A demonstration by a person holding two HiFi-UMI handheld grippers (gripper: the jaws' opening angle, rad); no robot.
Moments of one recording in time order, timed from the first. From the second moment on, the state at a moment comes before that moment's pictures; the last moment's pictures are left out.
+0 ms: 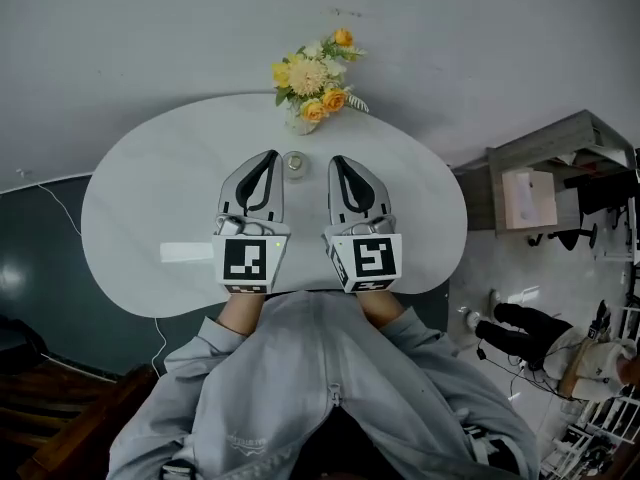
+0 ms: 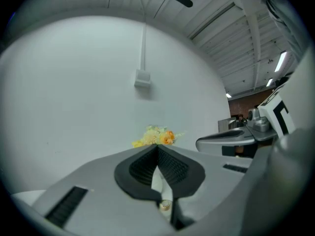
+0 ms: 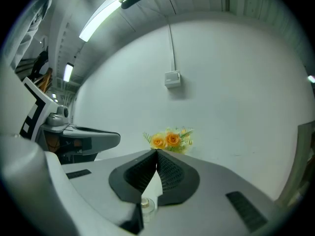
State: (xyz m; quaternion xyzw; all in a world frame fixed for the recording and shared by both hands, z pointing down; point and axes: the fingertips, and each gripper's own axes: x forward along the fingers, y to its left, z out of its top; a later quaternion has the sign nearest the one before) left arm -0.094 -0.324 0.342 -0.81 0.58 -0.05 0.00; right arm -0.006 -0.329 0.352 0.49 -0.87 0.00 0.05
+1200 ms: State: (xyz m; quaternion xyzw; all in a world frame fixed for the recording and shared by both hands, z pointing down) left arm -0.085 -0.295 0.283 -0.82 0.58 -0.03 0.01; right arm 0.004 -0.308 0.286 0.49 -0.87 -0.02 0.03
